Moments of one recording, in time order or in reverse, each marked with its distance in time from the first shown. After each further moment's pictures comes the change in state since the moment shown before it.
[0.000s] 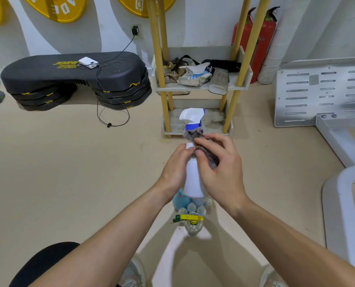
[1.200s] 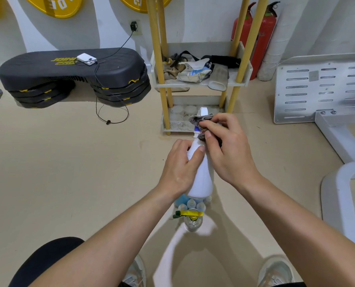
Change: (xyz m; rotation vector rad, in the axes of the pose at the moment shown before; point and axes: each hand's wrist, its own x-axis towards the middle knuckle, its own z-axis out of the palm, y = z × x) left_hand 0.002 -0.017 0.001 0.505 0.065 0.342; right_hand 0.034 0.005 -0.017 -0.223 -0.113 -0.191
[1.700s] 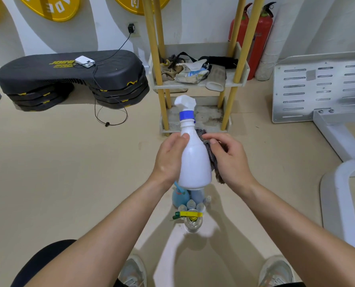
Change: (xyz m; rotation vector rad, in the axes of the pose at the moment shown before) left_hand 0.010 0.019 -0.017 -0.416 0.066 -0.193; right_hand -0.015 0.012 0.008 0.468 -0.022 0.444
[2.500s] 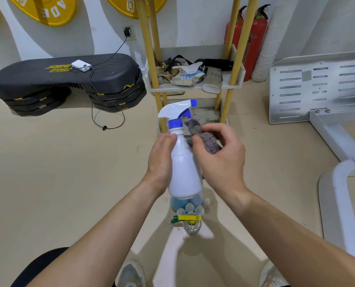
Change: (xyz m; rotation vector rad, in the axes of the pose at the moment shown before) left_hand 0.001 0.011 -0.001 -0.206 0.069 -0.047; right_hand -0.011 -0.039 0.017 -0.021 0.285 -0.196
